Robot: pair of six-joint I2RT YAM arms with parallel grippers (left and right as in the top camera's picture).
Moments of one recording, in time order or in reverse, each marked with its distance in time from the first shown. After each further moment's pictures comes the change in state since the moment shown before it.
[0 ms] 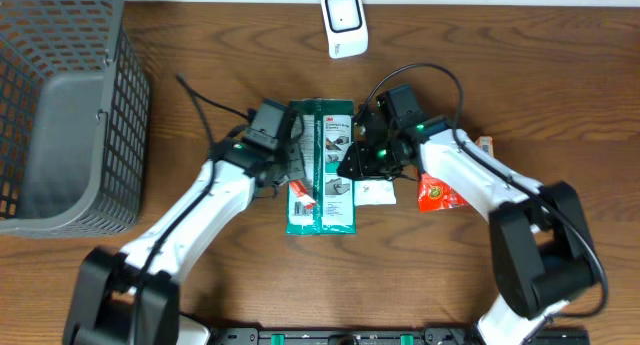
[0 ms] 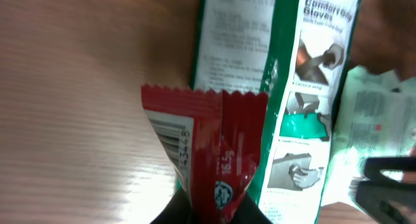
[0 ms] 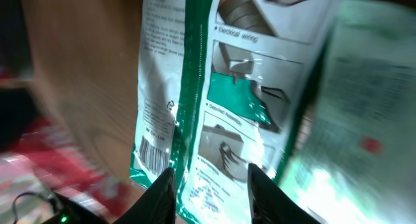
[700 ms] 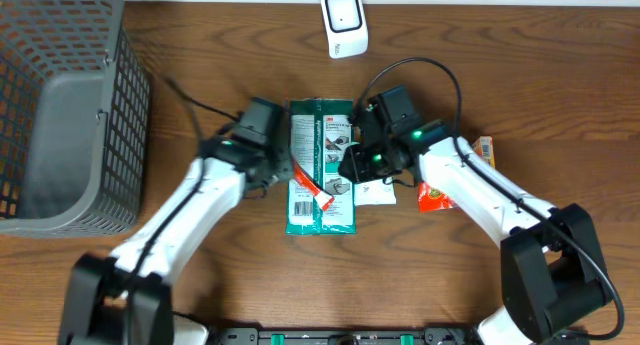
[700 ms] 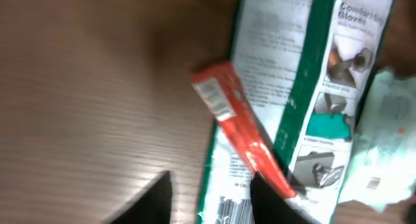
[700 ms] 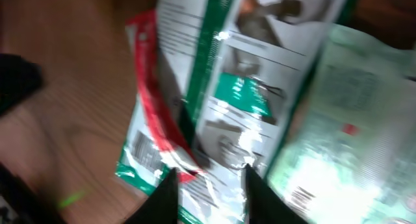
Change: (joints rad) left arm 0.072 -0.024 0.001 -0.064 0.023 0.029; right arm 0.072 -0.087 0.000 -0.026 0.153 -0.047
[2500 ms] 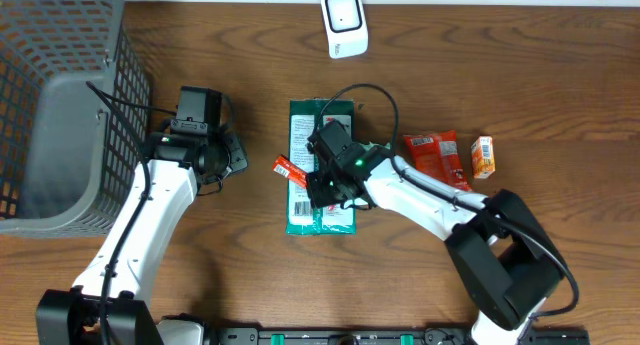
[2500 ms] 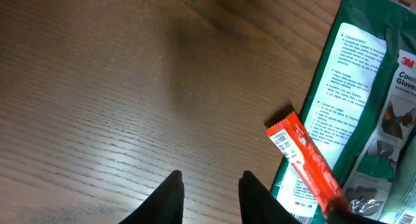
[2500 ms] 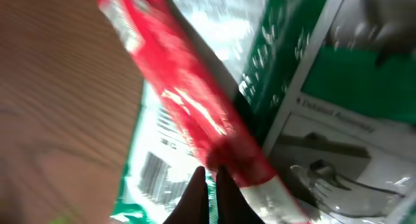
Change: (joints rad) left arm 0.234 -0.083 0.014 -0.095 -0.016 0.093; right arm 0.229 0.129 0.005 0.110 0.171 0.209
